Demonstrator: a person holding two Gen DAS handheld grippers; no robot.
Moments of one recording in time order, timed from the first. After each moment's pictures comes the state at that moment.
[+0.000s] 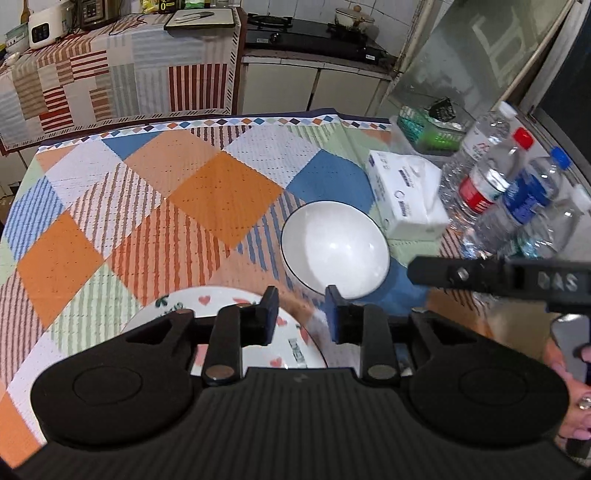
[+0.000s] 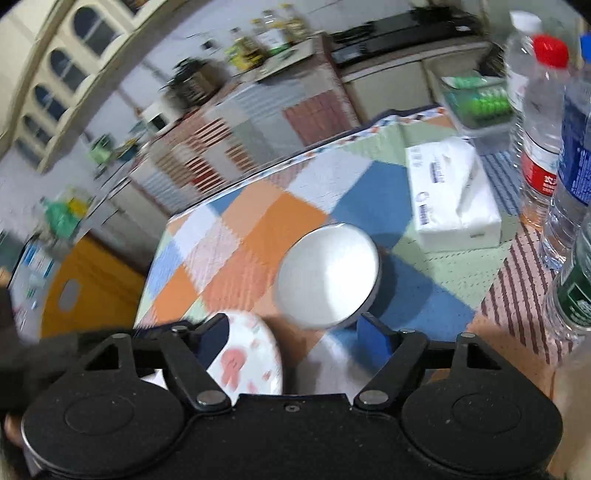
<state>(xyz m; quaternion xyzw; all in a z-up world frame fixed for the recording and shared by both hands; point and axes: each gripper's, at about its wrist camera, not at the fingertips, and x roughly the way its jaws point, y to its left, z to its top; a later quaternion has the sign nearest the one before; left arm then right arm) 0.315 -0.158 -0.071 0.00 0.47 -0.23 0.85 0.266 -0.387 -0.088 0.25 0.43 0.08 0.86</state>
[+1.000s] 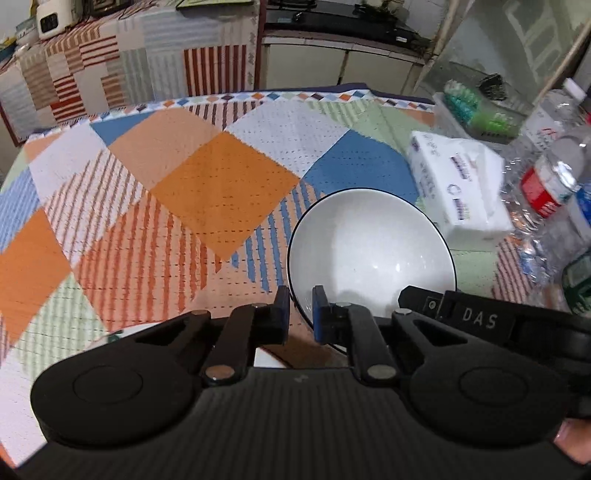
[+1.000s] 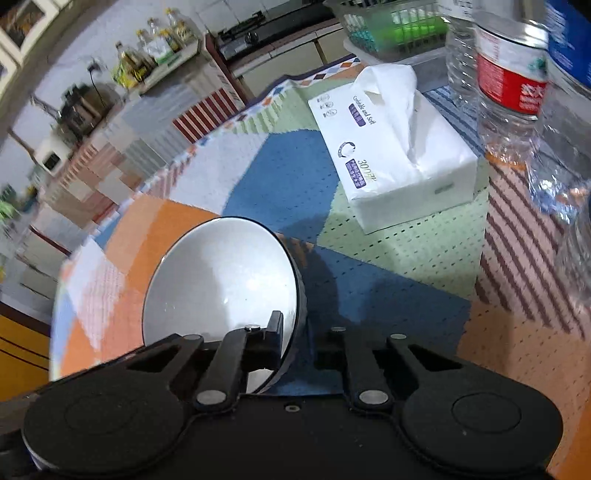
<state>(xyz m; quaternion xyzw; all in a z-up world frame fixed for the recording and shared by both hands) 0.358 -0.204 -0.126 0.02 0.48 -0.18 0.86 0.322 -0.378 -0.174 0.29 0.45 -0.08 0.84</state>
